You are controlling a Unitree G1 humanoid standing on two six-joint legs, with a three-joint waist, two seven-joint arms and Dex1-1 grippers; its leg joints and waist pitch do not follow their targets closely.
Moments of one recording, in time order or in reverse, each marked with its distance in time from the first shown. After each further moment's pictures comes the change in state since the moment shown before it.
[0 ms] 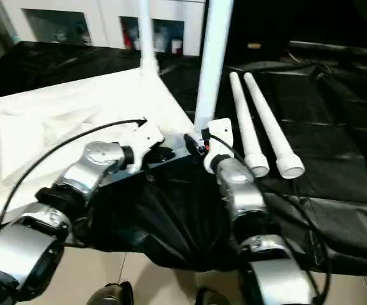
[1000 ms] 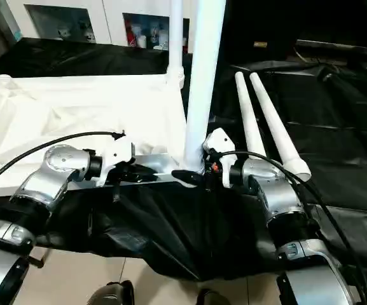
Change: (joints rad) left arm 0.159 0.192 -0.012 -0.227 -0.082 -0.093 -0.428; right arm 0.065 -0.241 0.158 -0.197 0.076 0.112 0.721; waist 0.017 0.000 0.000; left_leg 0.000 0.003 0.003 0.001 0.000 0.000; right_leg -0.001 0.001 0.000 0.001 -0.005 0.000
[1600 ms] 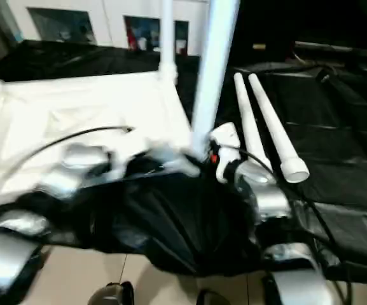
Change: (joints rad) left arm -0.132 -0.149 0.001 0.203 0.071 0.047 0.295; right arm 0.000 0.163 -0.136 0.084 -0.025 -0.033 -0.532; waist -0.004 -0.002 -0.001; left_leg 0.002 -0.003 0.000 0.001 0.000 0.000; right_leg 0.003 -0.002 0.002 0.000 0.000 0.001
